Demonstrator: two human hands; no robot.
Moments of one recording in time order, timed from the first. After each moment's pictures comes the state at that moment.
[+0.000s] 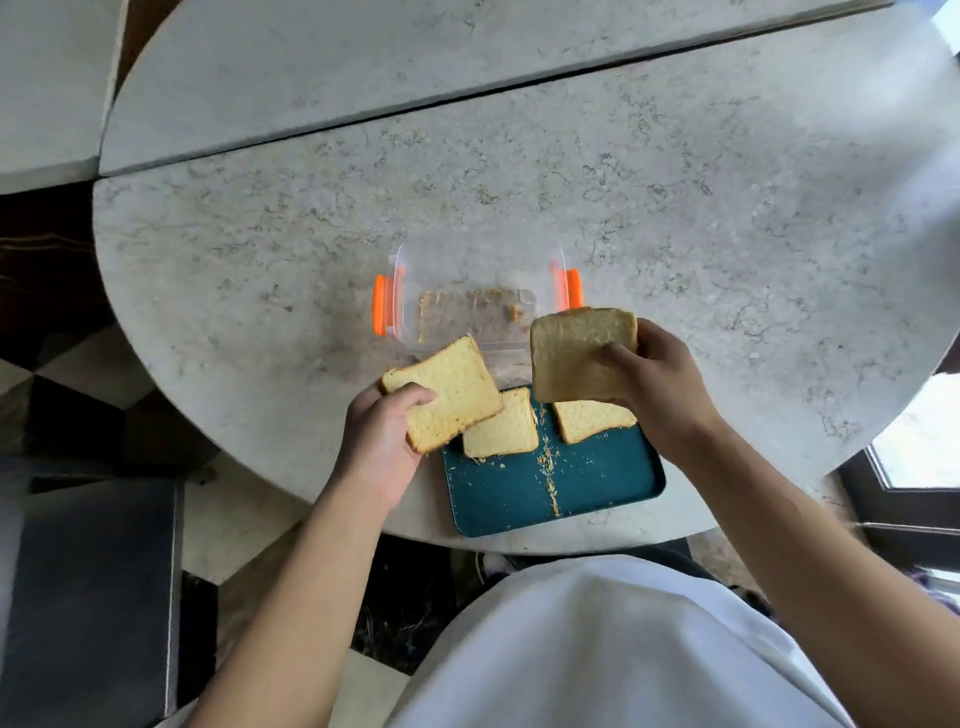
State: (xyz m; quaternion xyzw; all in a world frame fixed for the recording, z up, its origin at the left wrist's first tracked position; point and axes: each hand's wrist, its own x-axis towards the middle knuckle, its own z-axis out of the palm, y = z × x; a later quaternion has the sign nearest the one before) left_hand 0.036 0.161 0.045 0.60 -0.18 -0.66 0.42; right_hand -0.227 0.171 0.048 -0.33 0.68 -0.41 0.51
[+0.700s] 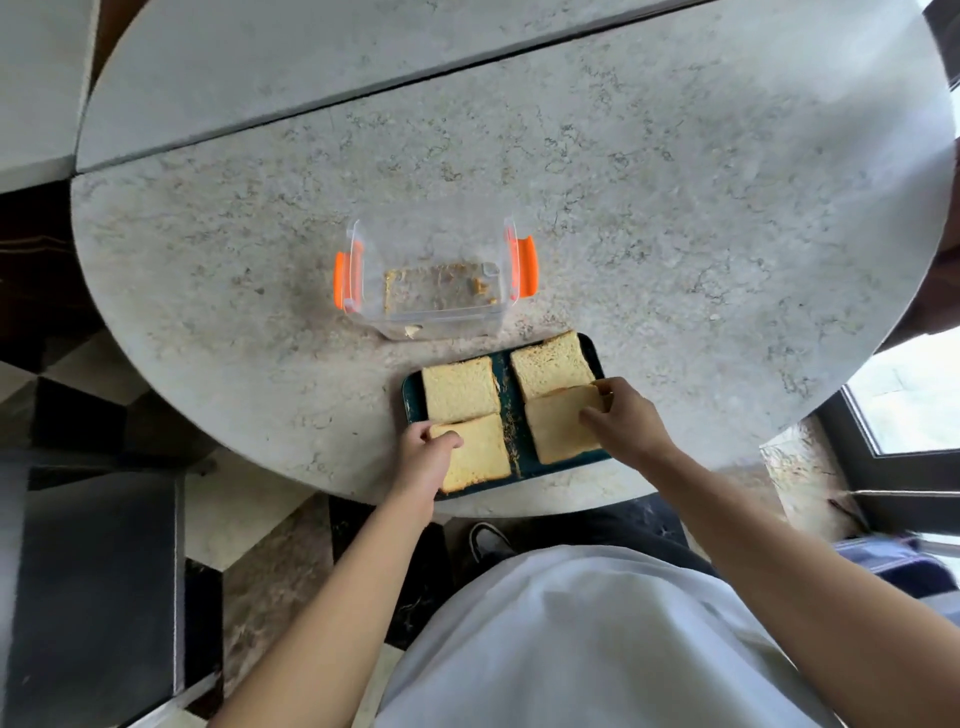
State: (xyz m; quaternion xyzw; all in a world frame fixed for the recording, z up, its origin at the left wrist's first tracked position) left_hand -0.015 0.228 -0.062 0.75 -0.26 -0.56 0.21; right_hand -0.274 0.243 -0.059 -0.42 0.78 -0.16 0.43
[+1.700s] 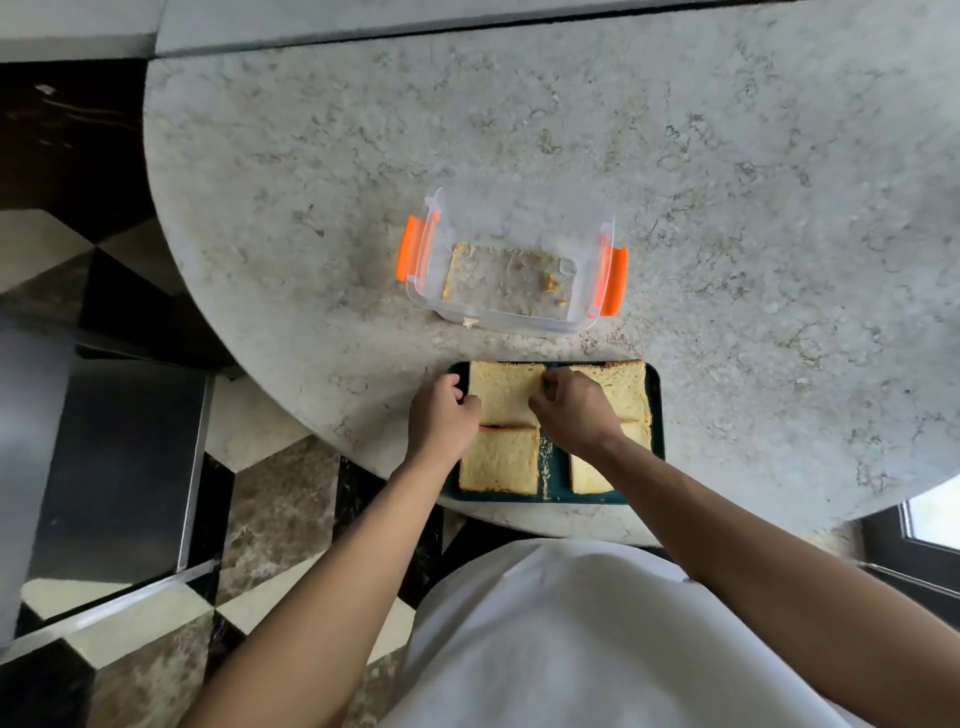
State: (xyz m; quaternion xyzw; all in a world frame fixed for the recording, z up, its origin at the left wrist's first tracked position) left_hand -0.007 0.180 -0.047 0.79 -0.44 -0.41 0.11; right_hand -0.182 0.160 -0.049 -0.57 0.68 -0.05 0.45
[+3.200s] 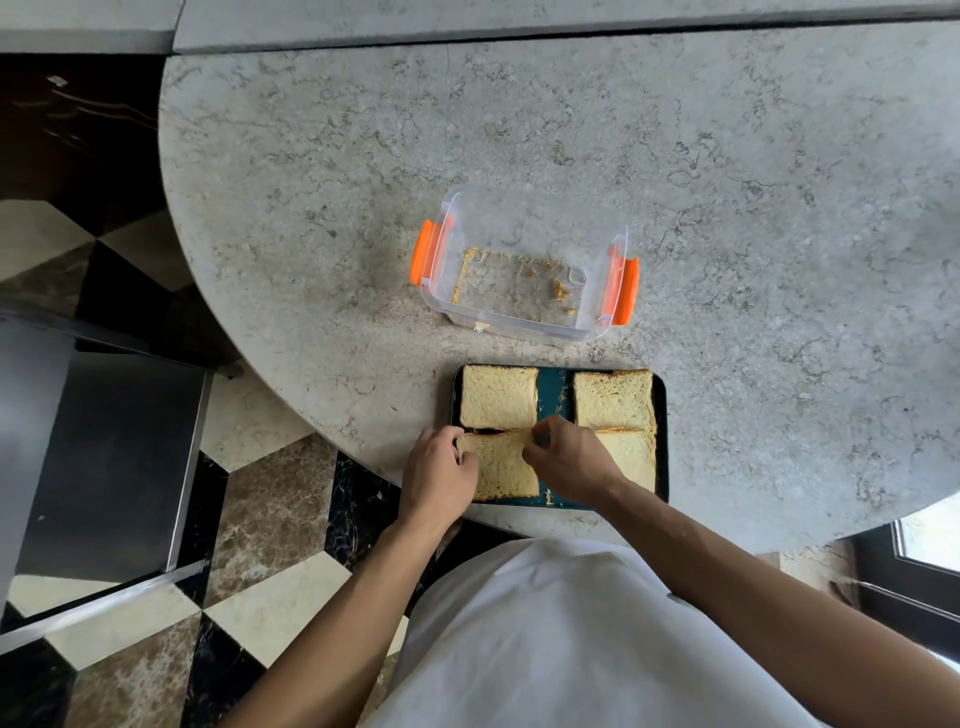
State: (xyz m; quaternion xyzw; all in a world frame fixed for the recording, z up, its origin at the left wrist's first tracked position) left_hand 0.007 0.241 -0.051 0.78 -0.50 -0.37 0.08; right_hand -0.172 0.200 -0.046 -0.60 0.65 0.03 0.48
